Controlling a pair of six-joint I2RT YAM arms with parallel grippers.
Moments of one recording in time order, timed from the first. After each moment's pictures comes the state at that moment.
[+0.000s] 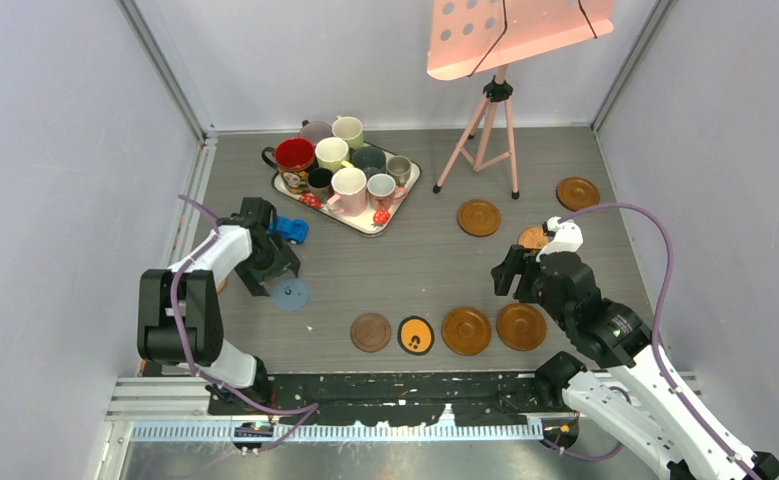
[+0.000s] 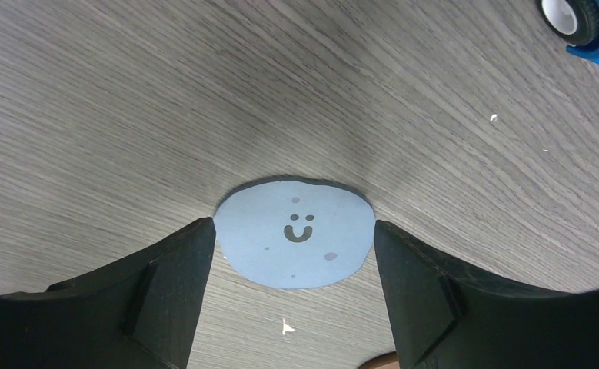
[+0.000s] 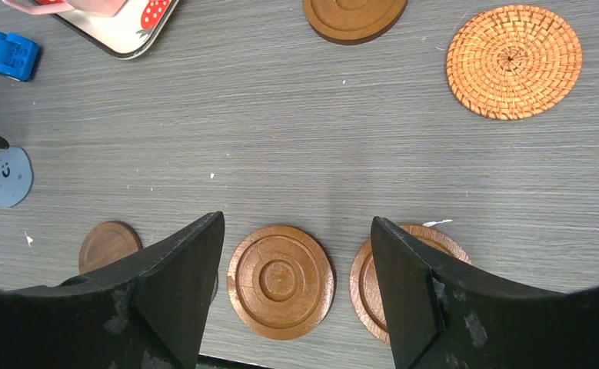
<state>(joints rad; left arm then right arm) -0.03 1.52 0.89 -0.72 -0.06 -0.70 0.60 0.56 0.73 -0.74 0.32 0.52</state>
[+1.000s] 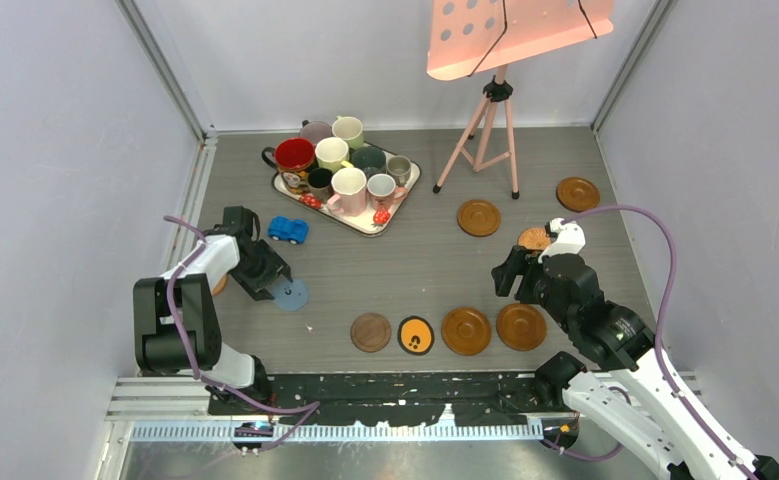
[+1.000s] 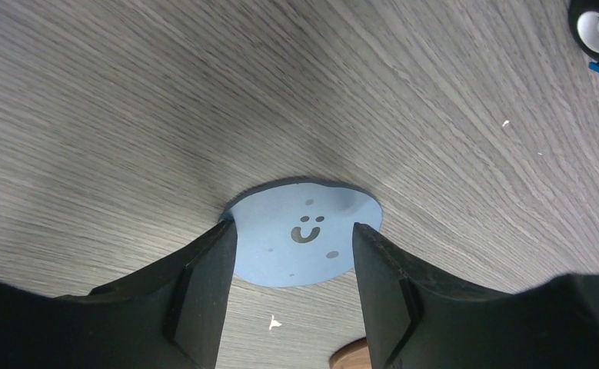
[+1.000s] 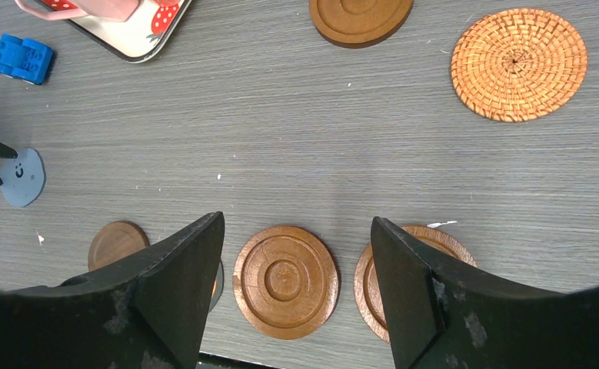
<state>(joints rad) 0.09 1.48 0.81 -0.66 0.08 -0.71 0.60 0.54 0.73 -0.74 0.31 0.52</state>
